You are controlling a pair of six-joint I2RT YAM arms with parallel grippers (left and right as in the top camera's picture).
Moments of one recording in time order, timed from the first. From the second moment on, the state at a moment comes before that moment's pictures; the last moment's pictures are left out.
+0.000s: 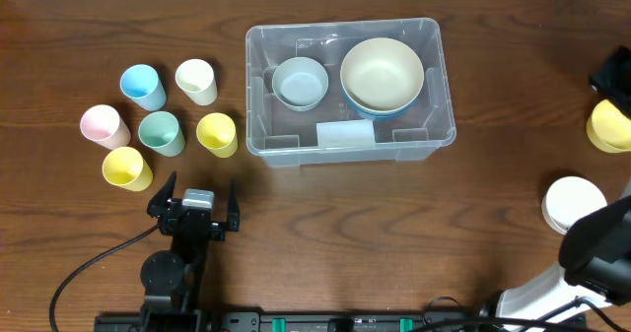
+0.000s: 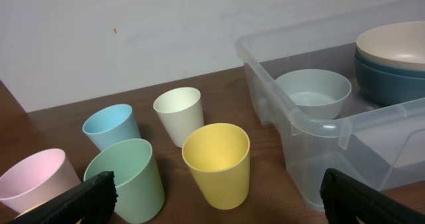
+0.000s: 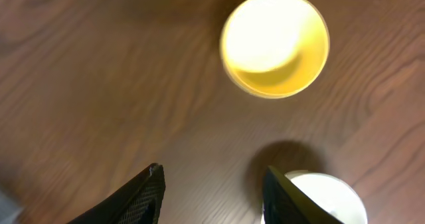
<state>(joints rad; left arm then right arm) -0.07 0.01 0.02 -0.11 0.02 0.17 -0.47 1.85 1.78 -1.06 0.13 0.41</state>
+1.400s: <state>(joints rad) -0.07 0.01 0.02 -0.11 0.02 0.17 -0.57 2.01 1.38 -0.46 0.04 0.09</state>
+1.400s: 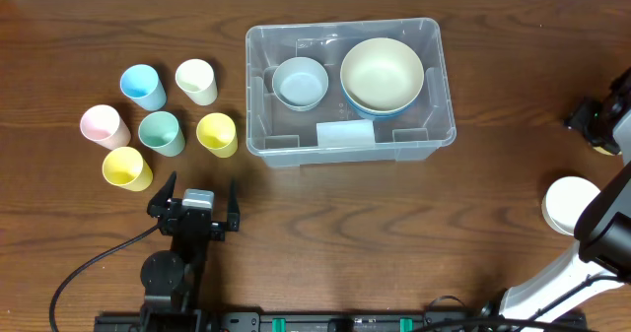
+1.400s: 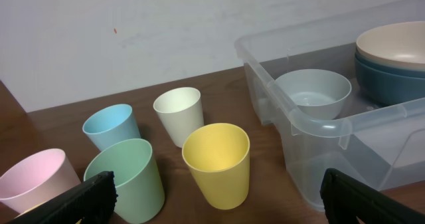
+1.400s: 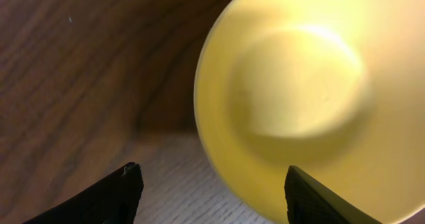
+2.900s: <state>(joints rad) -0.07 0.01 0.02 -0.11 0.02 0.17 -0.32 2.08 1.60 -0.68 -0.05 0.20</state>
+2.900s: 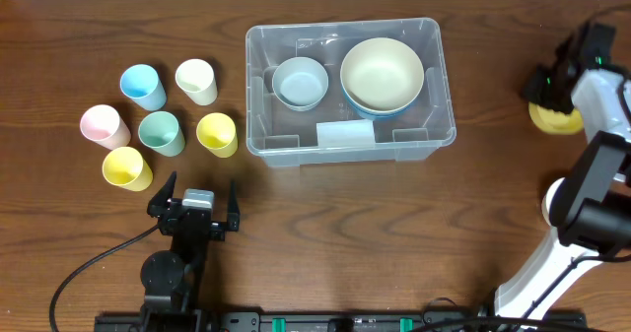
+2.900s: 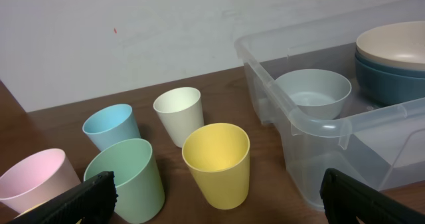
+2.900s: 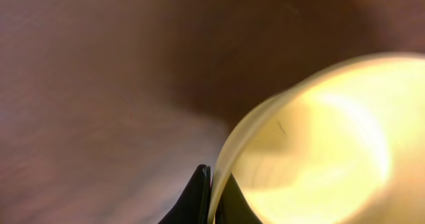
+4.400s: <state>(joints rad) -0.07 0.01 0.02 -0.11 0.02 0.17 0.69 2.36 2.30 -0.96 0.02 0.18</state>
